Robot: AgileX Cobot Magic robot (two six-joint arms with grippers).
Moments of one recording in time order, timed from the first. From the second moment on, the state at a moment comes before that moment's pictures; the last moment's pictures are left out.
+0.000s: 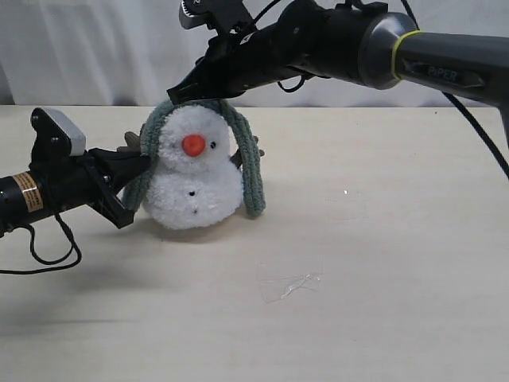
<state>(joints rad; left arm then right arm) -0.05 1.96 -0.68 0.84 -1.05 -0.18 0.53 2.13 -1.80 0.50 0.39 -0.59</state>
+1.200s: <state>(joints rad) -0.05 1.96 -0.89 0.96 -0.80 -0.63 0.54 2.09 -1.80 0.72 0.54 -0.92</state>
